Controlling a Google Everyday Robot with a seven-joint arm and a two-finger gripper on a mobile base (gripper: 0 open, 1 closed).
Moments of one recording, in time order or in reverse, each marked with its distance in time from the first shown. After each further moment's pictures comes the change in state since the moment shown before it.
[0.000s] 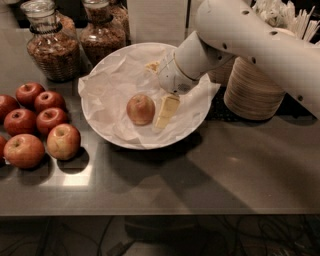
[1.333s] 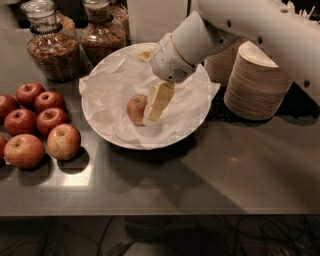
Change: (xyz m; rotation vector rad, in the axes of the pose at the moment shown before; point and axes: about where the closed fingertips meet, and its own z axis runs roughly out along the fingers) arm -0.053 0.002 -0.023 -0.053 -0.113 0.034
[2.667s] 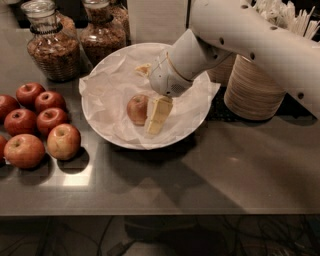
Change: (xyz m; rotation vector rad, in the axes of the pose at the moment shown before) arm 0.018 0.021 0.023 -0.039 0.024 -0.005
